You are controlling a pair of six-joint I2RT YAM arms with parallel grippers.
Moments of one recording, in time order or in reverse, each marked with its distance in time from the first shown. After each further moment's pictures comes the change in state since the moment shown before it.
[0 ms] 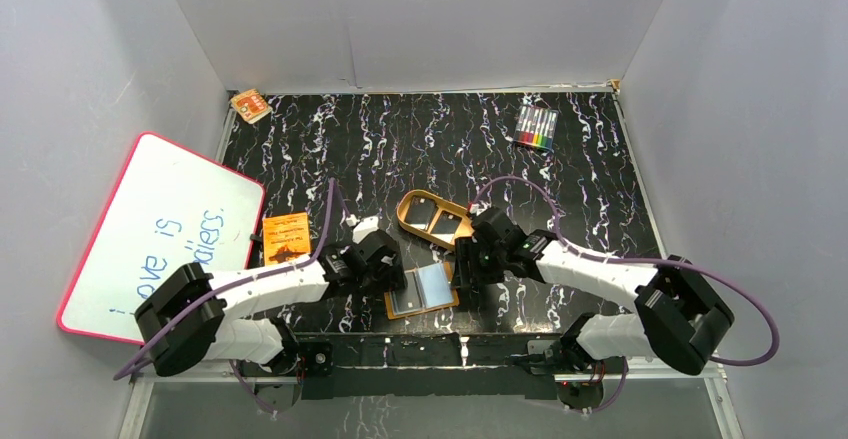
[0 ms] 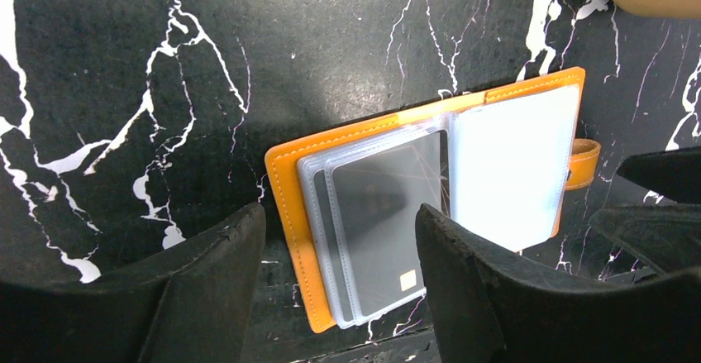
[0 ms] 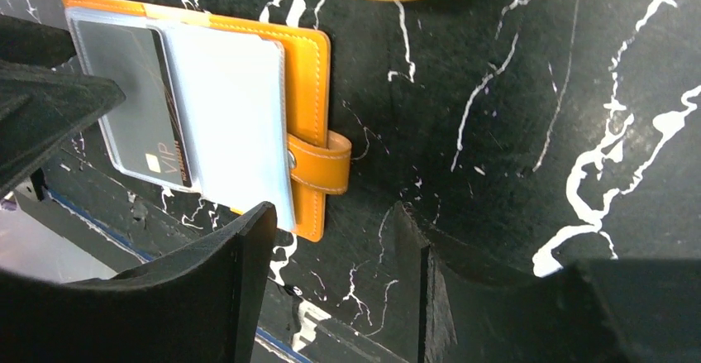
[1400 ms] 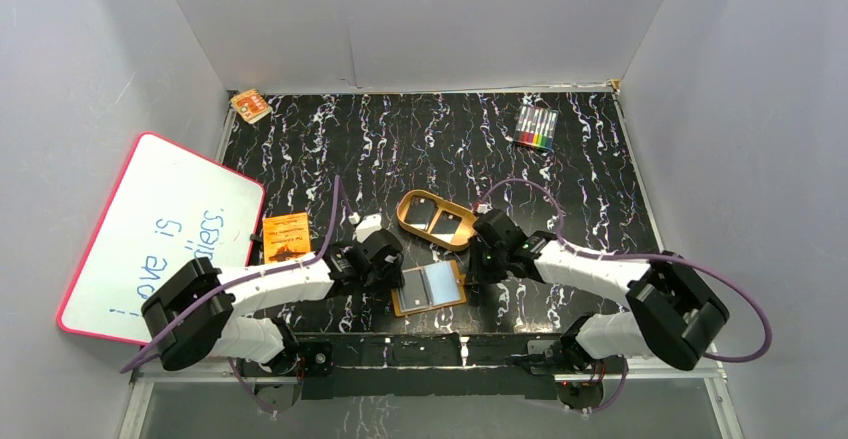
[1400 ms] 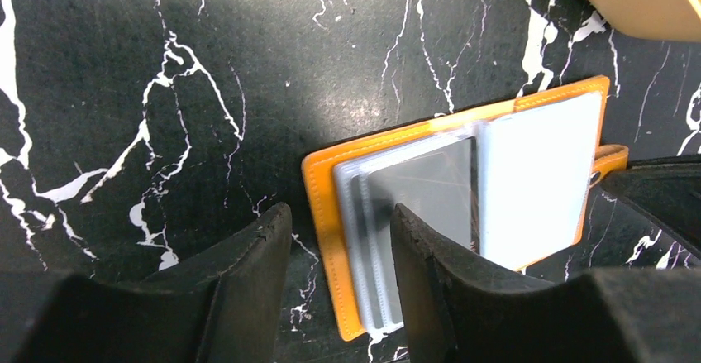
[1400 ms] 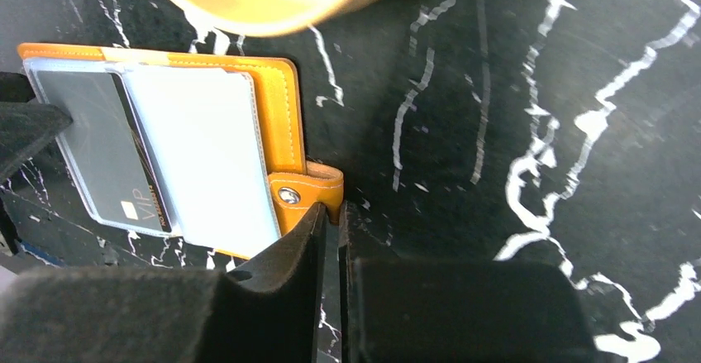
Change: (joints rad) left arm 0.000 0.056 0.011 0.034 -0.035 0.018; right arm -0.019 0.041 -0.027 0.035 0.079 0.038
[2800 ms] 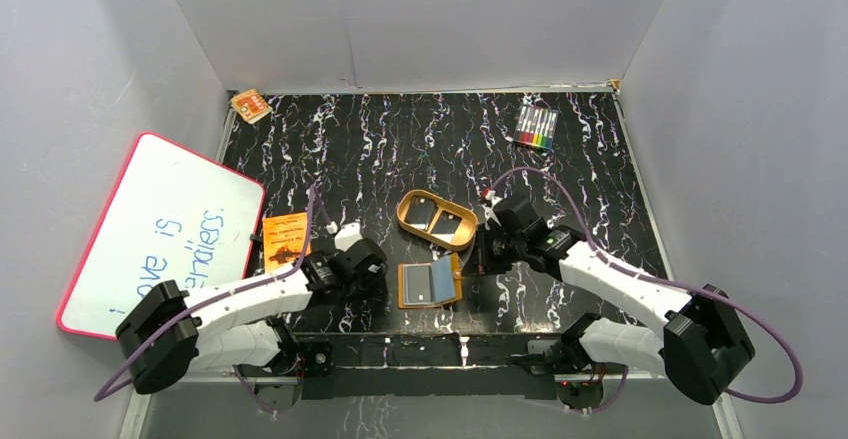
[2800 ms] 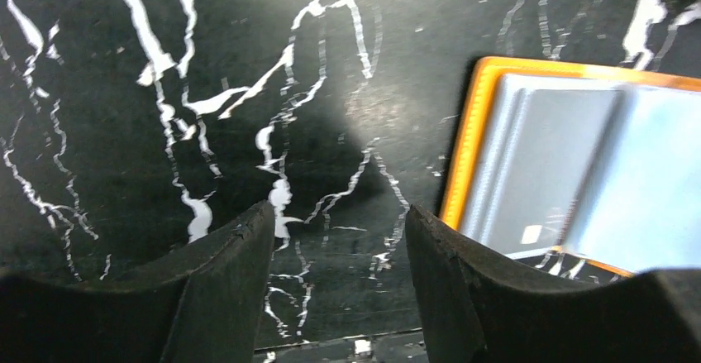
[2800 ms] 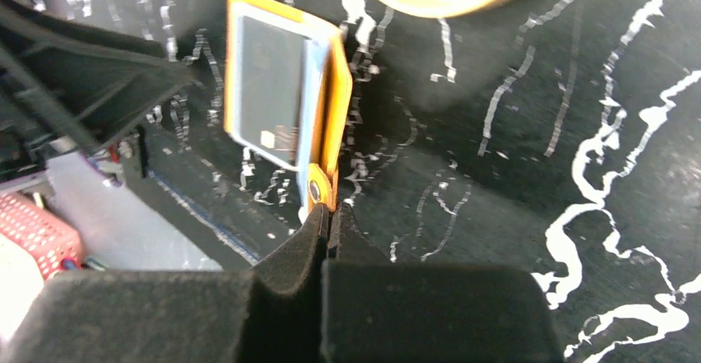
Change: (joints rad) left arm 0.001 -0.169 -0.043 -0.182 -0.046 -0.059; right arm -0.094 -0.207 0.011 -0.085 -0.204 -0.026
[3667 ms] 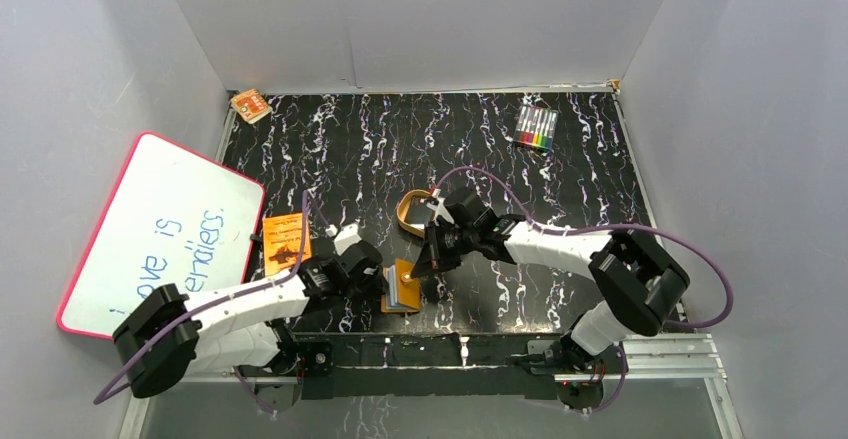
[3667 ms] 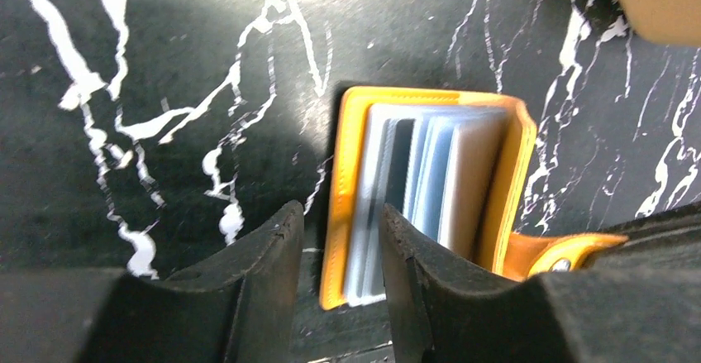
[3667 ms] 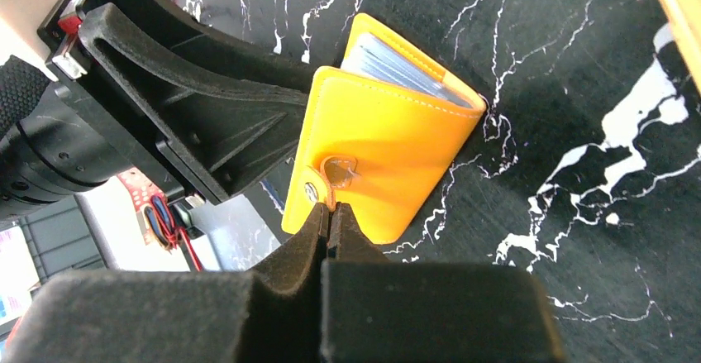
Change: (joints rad) left arm 0.012 -0.019 -0.094 0.187 0.035 -0.036; right arm 0.139 0.397 0.179 0.324 -0.233 0.122
